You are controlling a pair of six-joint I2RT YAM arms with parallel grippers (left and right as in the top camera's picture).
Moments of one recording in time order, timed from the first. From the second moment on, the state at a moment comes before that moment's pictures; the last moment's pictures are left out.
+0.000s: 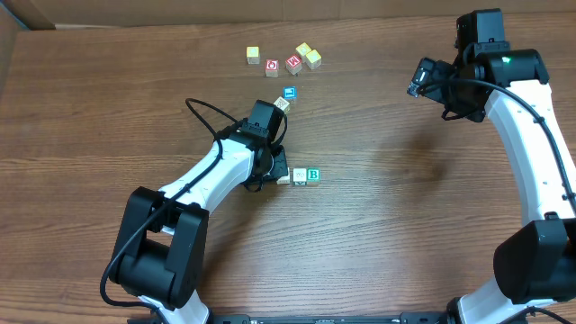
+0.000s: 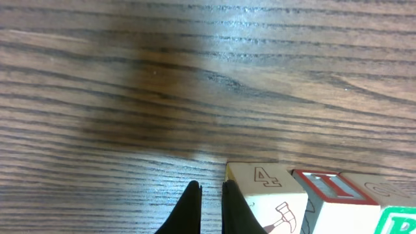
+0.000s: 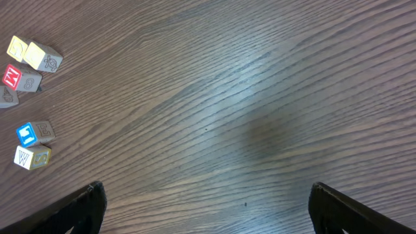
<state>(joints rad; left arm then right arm) -0.38 1.83 1.13 -0.64 0.03 -0.54 0.06 1.78 1.68 -1.04 -0.02 0.46</state>
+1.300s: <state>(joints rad) -0.38 1.83 1.13 -0.63 0.05 -0.52 0.06 1.78 1.68 -1.04 -0.02 0.46</state>
